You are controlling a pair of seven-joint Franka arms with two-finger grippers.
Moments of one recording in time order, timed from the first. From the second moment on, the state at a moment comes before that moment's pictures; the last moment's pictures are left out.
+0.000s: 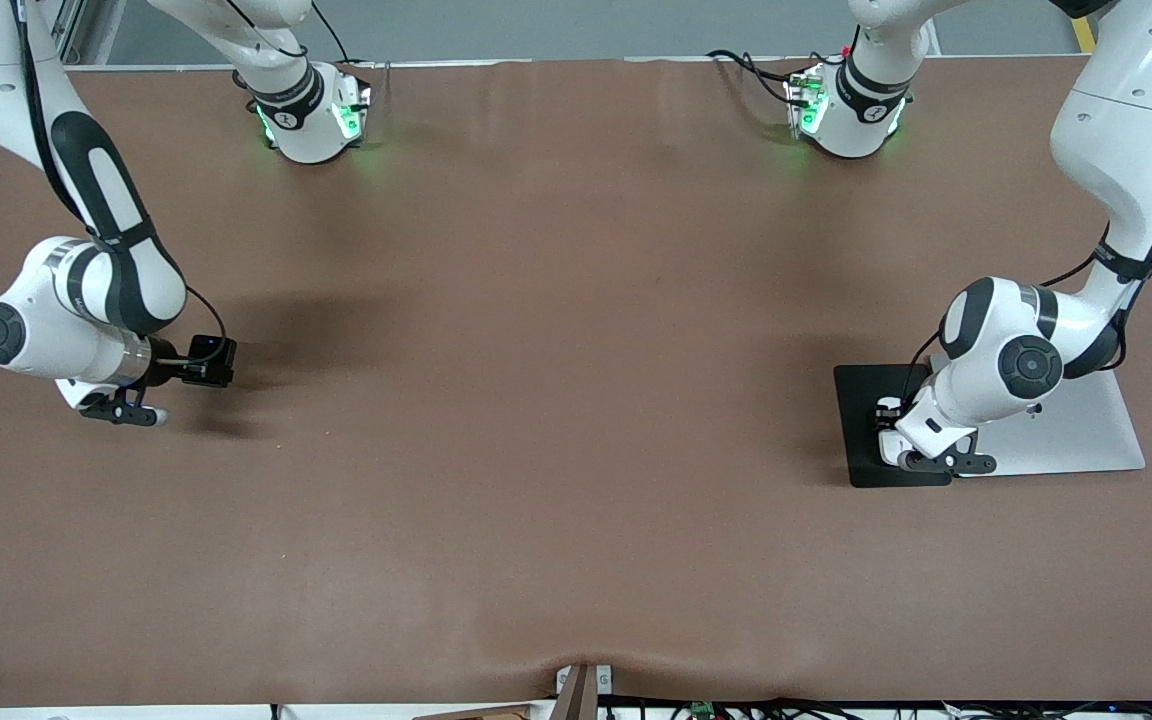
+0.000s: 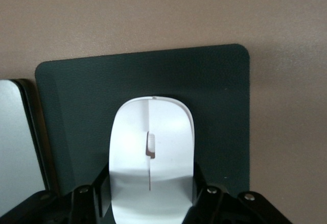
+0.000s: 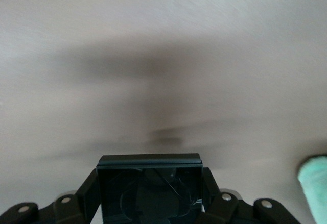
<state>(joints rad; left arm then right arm) 0.38 0.62 -0.44 -1.93 0.41 2.43 -0.23 -0.21 0.42 -0.03 -2.11 0.08 2.31 -0.12</state>
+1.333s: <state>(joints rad) 0.38 0.37 -0.54 -1.62 0.39 1.88 -0.23 -0.26 0.43 -0.01 -2.03 0.02 2.39 -0.25</state>
